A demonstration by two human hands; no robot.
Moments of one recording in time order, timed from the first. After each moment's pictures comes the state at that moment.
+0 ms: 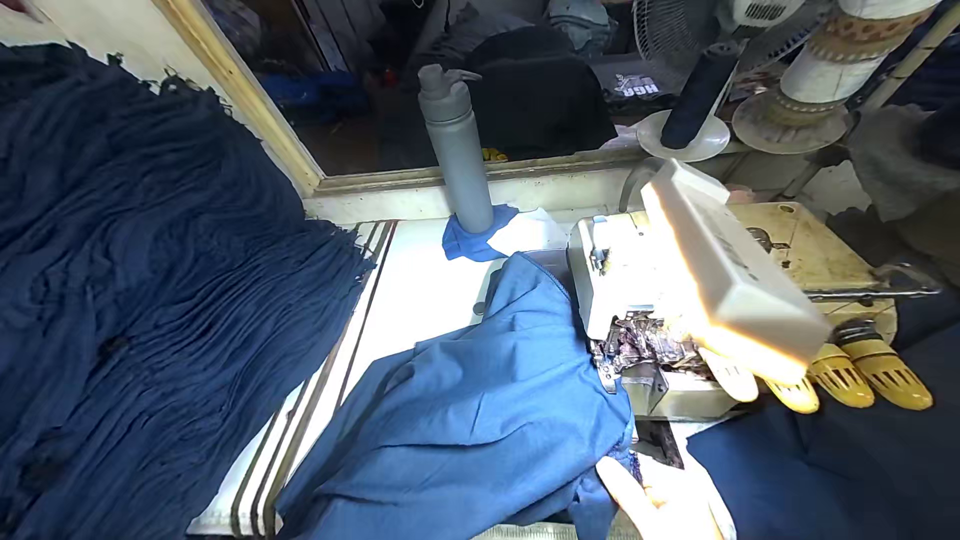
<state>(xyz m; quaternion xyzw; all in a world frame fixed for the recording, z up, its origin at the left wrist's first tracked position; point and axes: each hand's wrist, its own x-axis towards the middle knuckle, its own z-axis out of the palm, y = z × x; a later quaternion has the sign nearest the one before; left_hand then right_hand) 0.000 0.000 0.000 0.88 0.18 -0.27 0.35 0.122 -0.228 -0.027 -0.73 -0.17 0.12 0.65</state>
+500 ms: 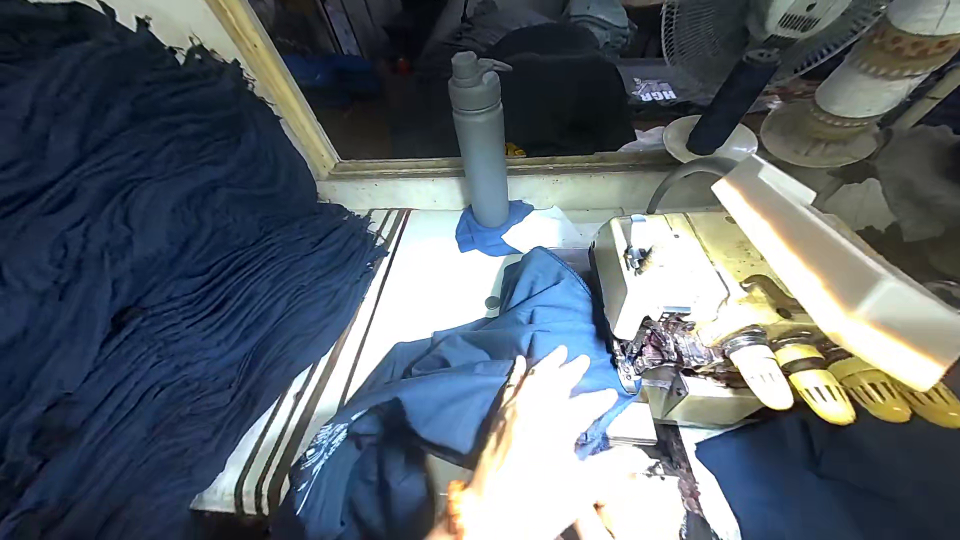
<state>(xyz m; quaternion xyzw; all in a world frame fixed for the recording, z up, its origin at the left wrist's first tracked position) 0.096 -0.053 -0.001 0.92 -0.03 0.22 0.33 0.111 -0.197 -0.037 -0.77 -0.37 0.04 0.52</state>
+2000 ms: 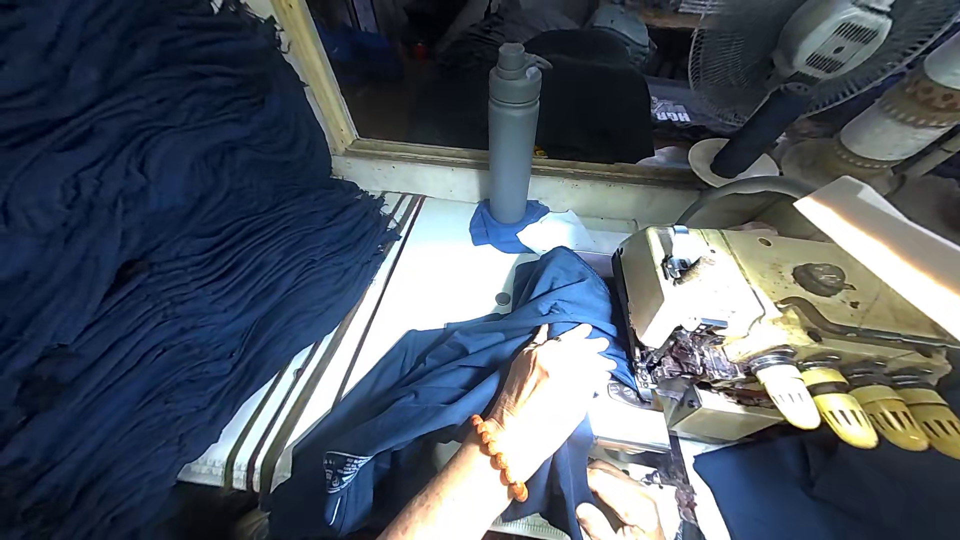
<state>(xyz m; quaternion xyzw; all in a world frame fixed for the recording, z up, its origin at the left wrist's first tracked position) 0.137 -0.037 -0.016 0.90 -0.03 0.29 0.32 0.128 -0.222 -0.116 -0.71 -0.43 -0.01 0.55</state>
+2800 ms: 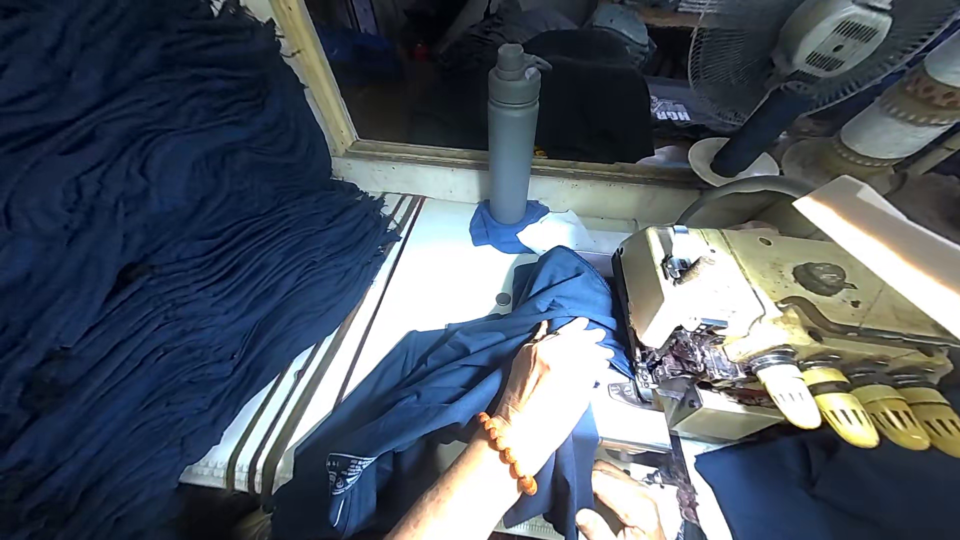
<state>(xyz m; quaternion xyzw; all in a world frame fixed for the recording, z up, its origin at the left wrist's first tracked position) 0.145 -0.040 -0.017 0.90 -0.01 0.32 0.31 0.129 -0.222 -0.116 -0.71 -0.44 -0.01 0.55</state>
